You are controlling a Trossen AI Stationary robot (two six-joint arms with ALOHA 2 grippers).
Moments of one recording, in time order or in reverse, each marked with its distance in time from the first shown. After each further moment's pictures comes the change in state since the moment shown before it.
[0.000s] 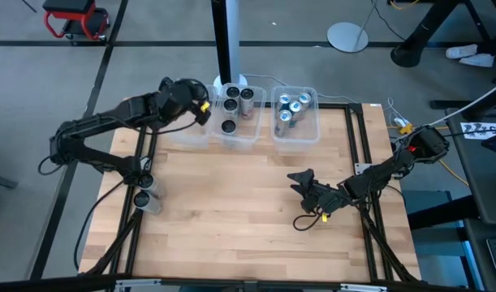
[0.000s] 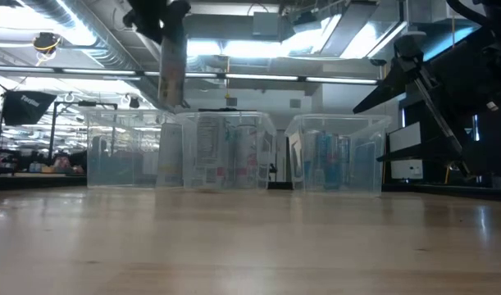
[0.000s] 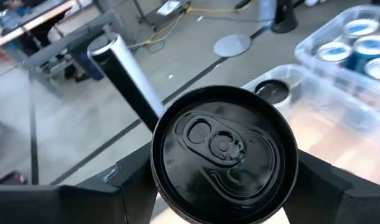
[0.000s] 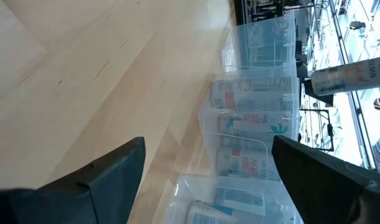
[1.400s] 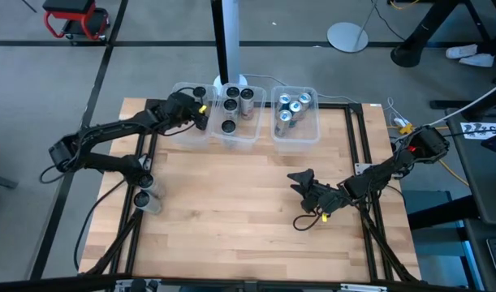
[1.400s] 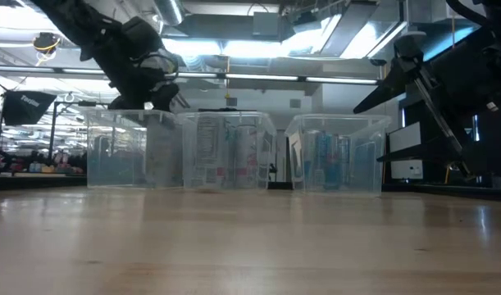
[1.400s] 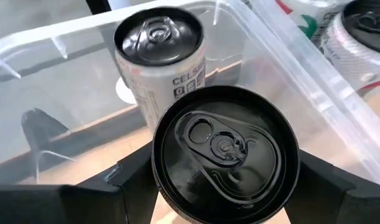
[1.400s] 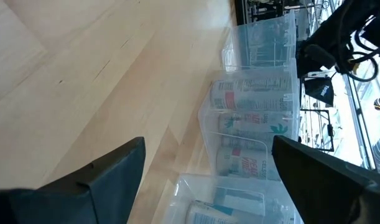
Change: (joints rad) left arm 0.348 0.004 -0.562 0.483 0.399 -0.160; right arm 0.000 0.000 0.000 -0.002 0.000 0.000
